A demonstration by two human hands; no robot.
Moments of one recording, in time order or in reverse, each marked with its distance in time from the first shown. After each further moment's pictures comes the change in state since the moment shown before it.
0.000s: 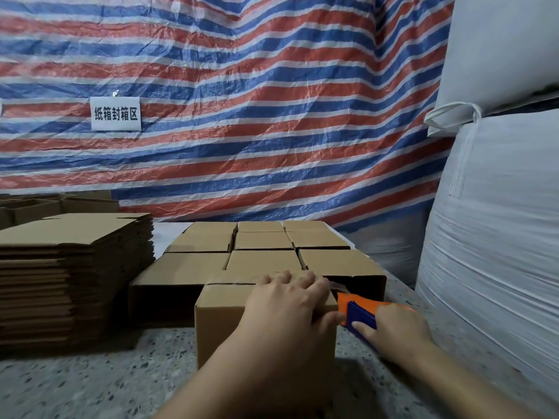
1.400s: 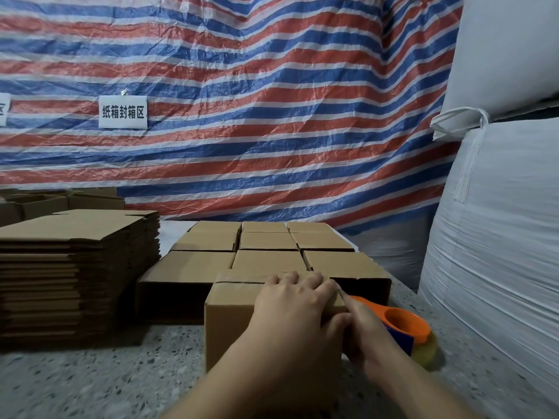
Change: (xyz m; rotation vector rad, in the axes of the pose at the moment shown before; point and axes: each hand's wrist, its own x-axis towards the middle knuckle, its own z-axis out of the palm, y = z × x) left_hand 0.004 -0.002 0.012 0.014 0.083 0.019; right_hand -0.047 -0.084 -0.076 1.786 -0.370 0.455
